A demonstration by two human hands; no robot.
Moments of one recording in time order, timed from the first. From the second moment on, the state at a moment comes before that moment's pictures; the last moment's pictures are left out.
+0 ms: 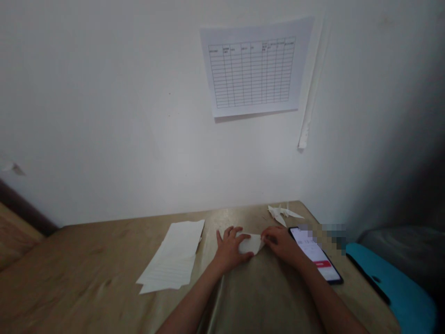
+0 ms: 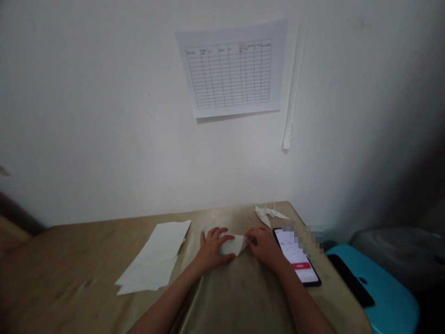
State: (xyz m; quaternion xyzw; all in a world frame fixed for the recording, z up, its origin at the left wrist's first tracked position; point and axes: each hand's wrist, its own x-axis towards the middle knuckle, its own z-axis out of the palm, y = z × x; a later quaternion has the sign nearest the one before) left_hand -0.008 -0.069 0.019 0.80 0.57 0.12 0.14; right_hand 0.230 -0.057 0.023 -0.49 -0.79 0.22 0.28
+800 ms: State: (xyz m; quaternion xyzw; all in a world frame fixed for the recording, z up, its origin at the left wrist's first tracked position) left_hand -0.006 -0.060 0.018 0.78 0.57 0.18 0.20; right_hand 0.221 -0.040 -0.008 -0.51 -0.76 0.21 0.34
